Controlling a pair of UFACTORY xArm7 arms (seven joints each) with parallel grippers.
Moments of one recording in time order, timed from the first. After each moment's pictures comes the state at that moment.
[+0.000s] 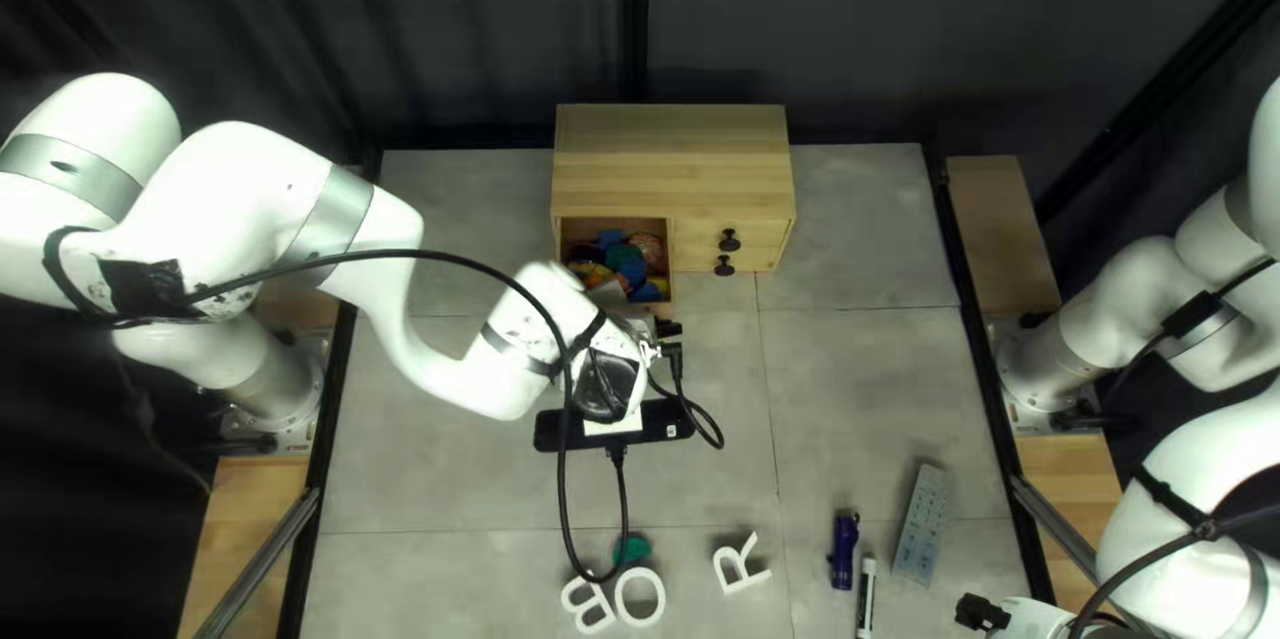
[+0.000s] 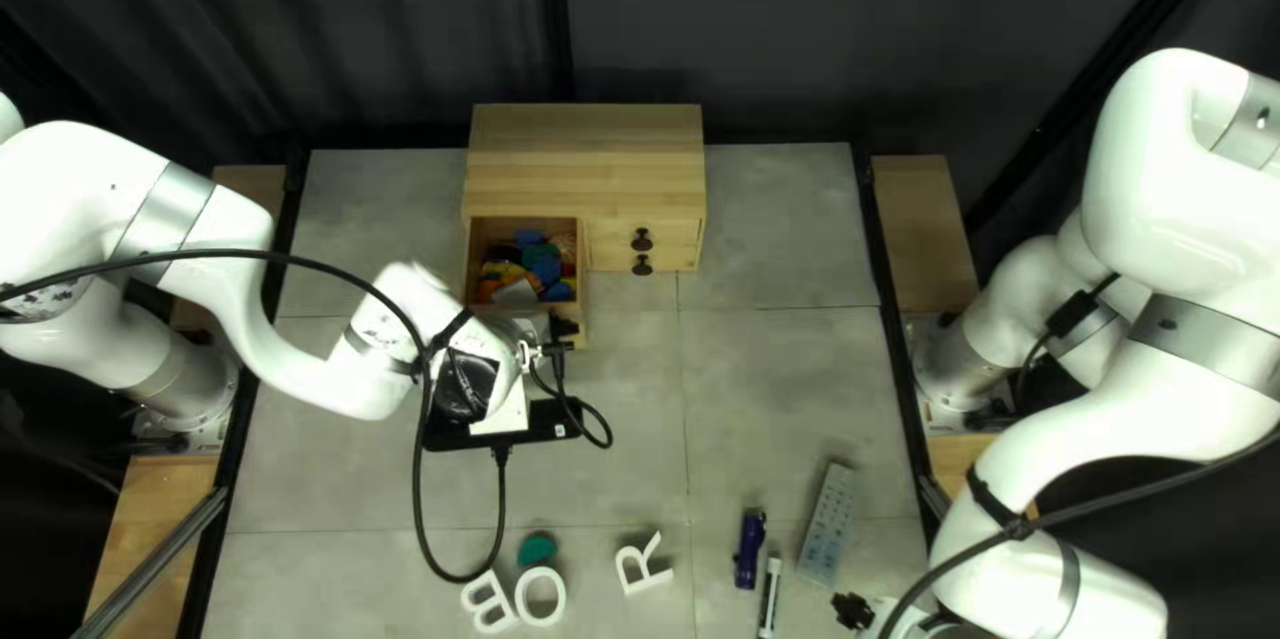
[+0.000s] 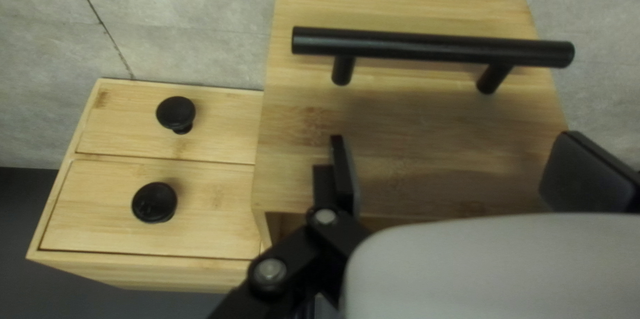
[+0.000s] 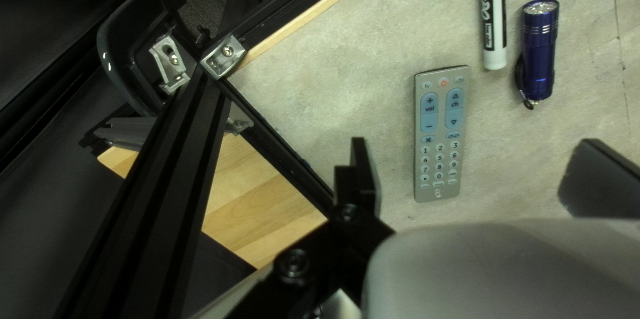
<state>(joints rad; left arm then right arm) 0.01 0.17 -0.22 1.04 0.67 1.13 0.92 0.57 -0.06 0.47 0.96 -0.07 1.18 0.10</state>
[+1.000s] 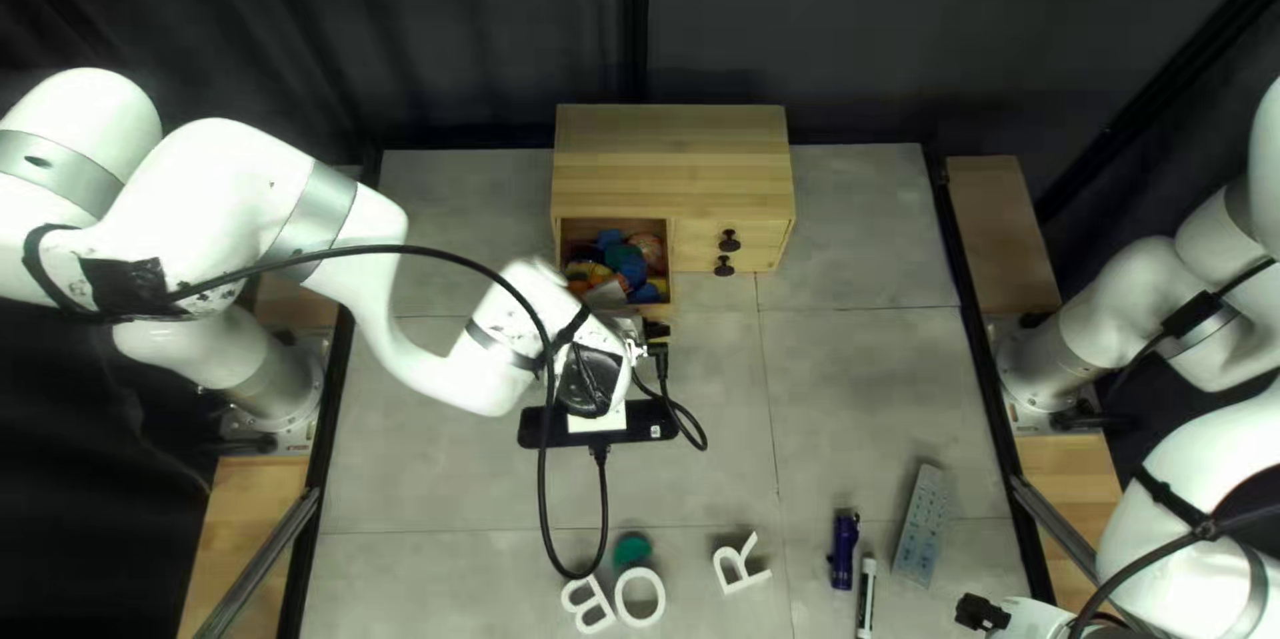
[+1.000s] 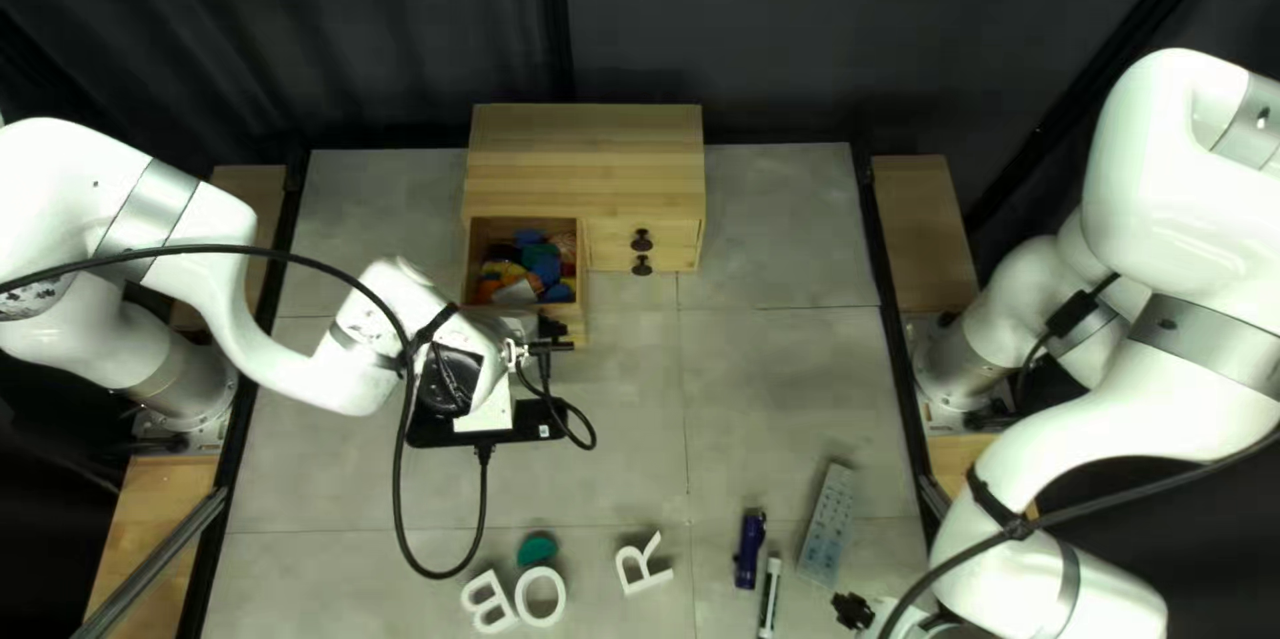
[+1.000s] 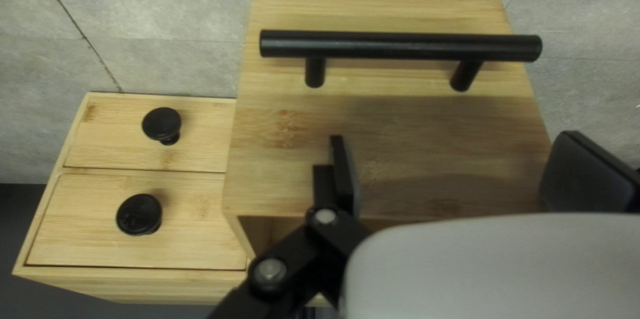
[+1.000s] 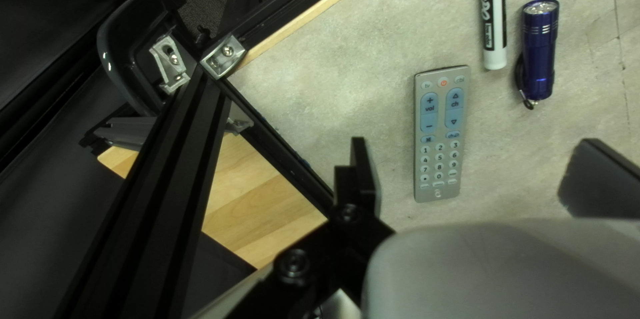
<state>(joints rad) 0.02 0.11 -0.23 0.96 0.66 1.09 0.93 0.57 -0.06 0.47 0.96 -0.07 1.18 0.10</state>
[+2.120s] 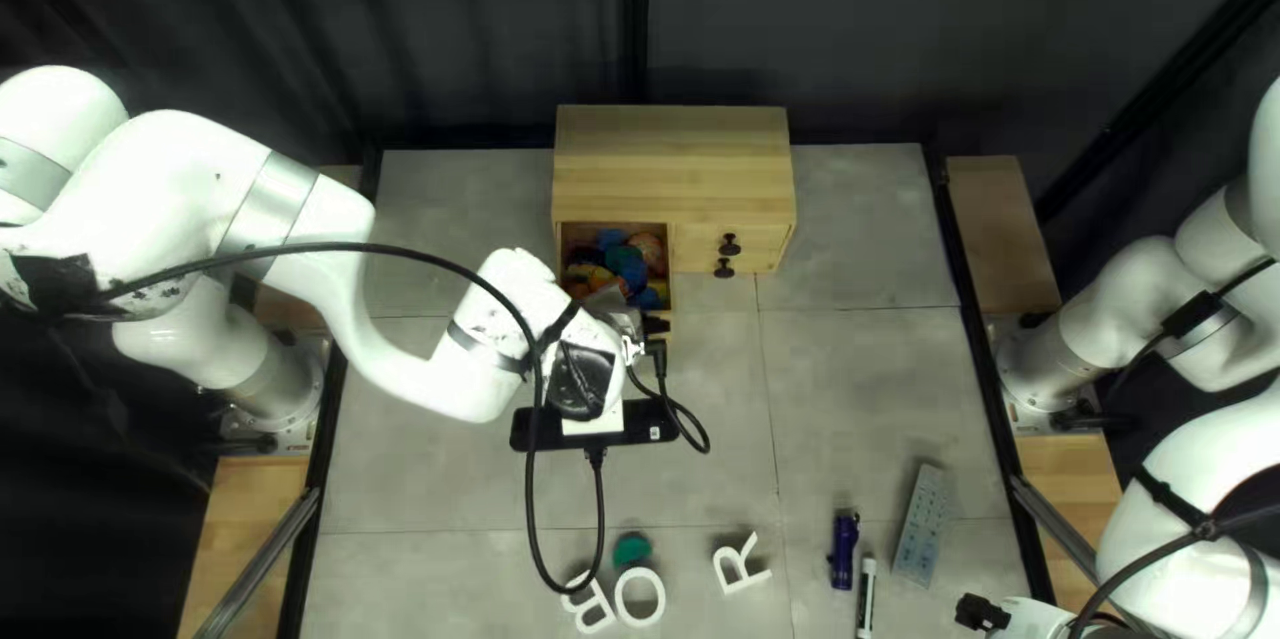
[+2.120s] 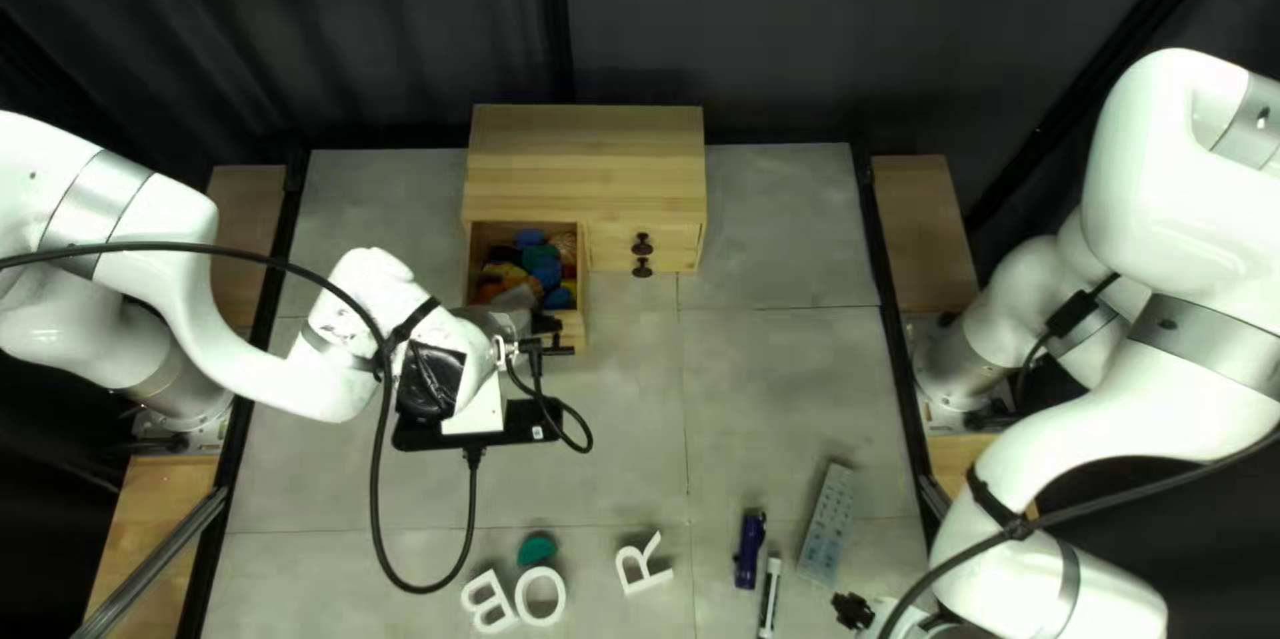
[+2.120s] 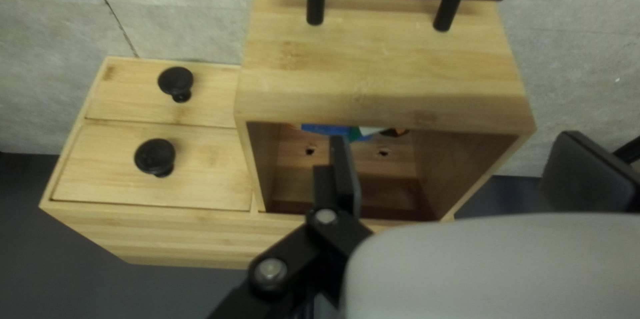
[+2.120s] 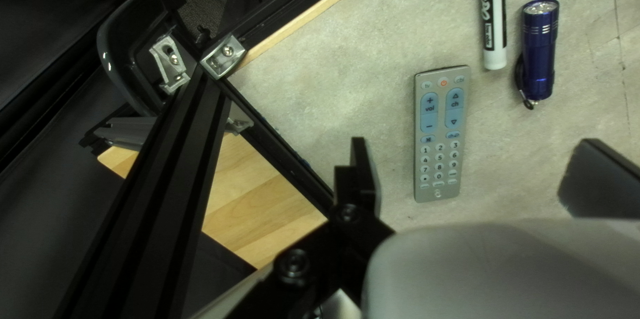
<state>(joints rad) -0.02 0.13 -0.26 1.05 0.63 1.16 0.93 0.57 -0.06 0.47 0.96 -0.07 1.18 0.10</state>
